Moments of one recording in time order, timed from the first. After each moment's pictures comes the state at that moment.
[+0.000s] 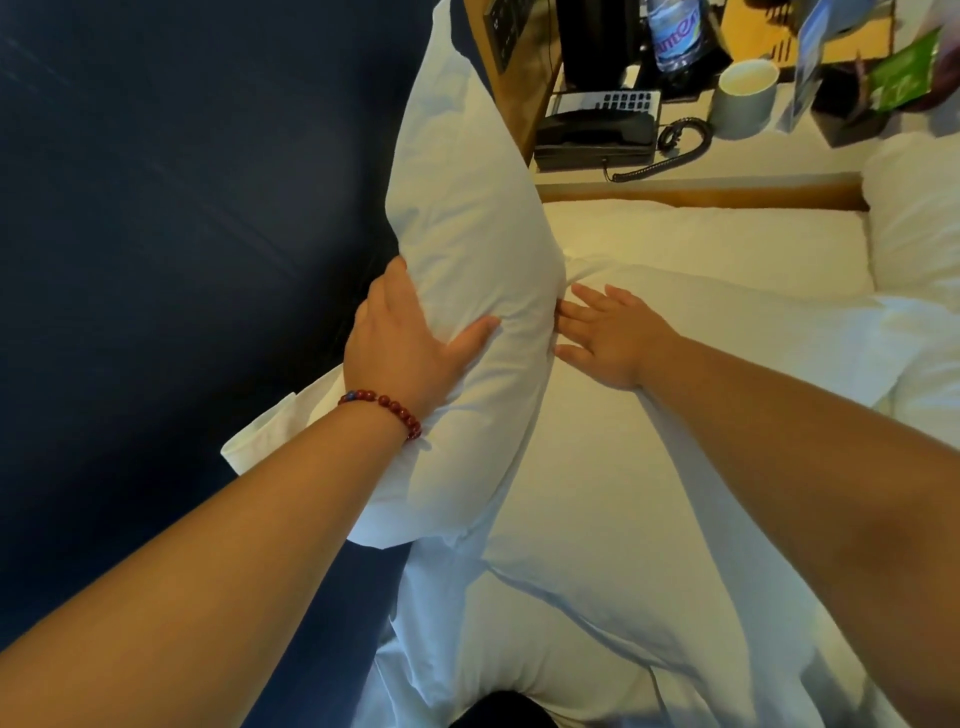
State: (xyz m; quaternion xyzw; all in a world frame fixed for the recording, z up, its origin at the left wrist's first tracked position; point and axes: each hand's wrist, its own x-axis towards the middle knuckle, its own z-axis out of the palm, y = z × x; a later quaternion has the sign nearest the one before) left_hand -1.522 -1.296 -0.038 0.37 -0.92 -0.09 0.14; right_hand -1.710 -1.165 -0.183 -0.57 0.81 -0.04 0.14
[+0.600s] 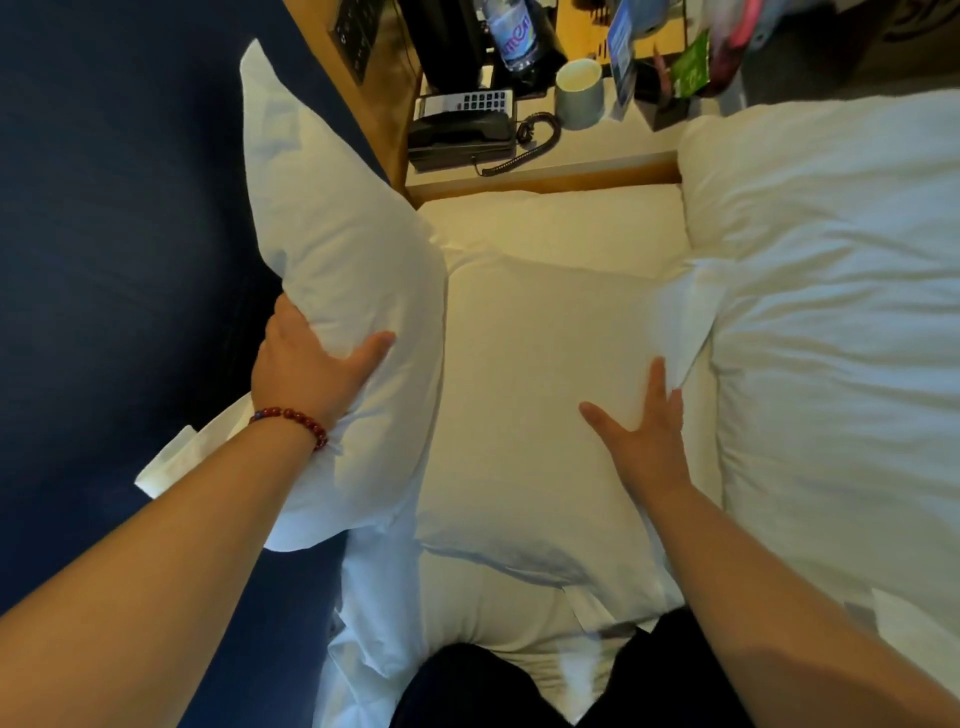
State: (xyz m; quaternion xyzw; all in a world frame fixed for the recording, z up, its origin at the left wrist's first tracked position) left_hand -1.520 -1.270 -0.031 0.40 -0.90 -0.17 0.10; right_hand -1.602 -0.966 -0.197 0.06 0.83 -0.48 0.27
